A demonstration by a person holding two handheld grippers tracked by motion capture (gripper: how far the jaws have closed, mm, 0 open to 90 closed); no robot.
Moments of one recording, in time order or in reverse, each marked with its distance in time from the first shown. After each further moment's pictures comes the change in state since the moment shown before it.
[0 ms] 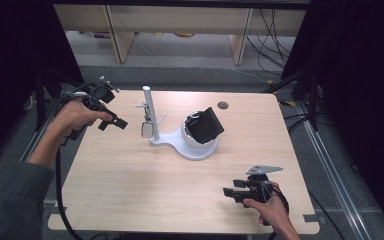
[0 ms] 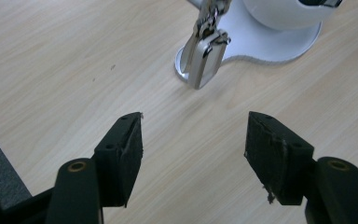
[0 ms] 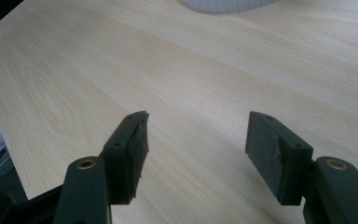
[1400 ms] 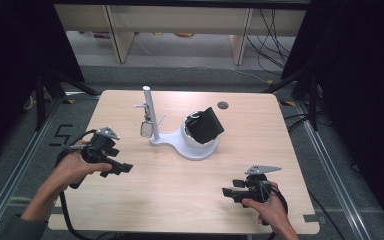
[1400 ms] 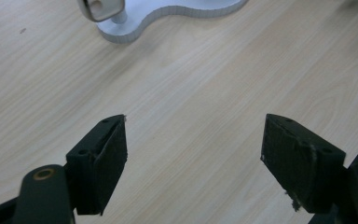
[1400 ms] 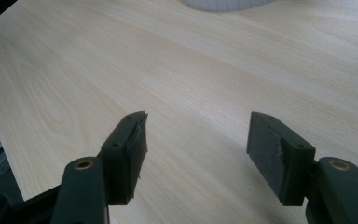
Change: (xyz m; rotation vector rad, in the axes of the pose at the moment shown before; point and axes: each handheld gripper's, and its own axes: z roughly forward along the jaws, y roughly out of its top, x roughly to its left) left arm -0.068 -0.093 0.033 -0.106 -0.092 0.098; right arm 0.001 0.000 0.004 -0.006 -0.001 0.004
